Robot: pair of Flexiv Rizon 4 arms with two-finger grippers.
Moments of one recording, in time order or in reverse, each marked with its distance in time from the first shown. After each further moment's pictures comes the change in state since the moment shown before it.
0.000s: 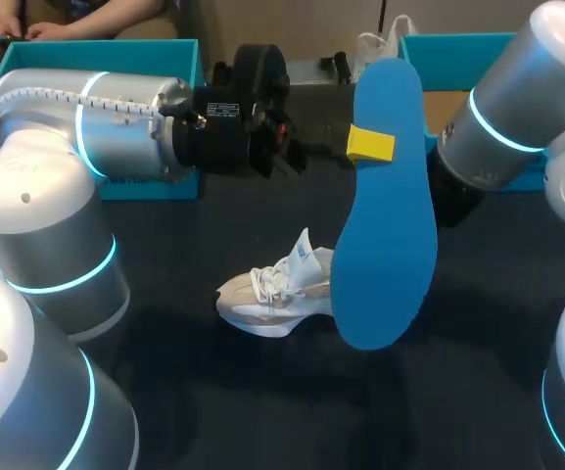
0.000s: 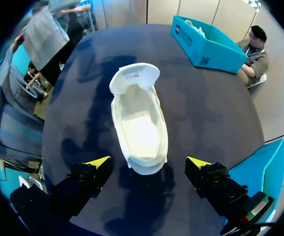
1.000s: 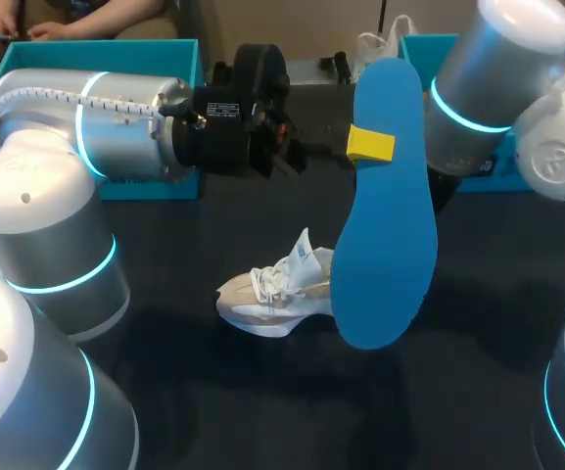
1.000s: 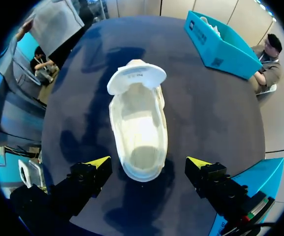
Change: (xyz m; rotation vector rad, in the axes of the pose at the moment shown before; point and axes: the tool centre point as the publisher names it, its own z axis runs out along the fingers) left arm 0.000 0.000 0.000 0.000 0.000 0.000; right arm -0.006 0.016 0.010 0.088 0.041 -0.112
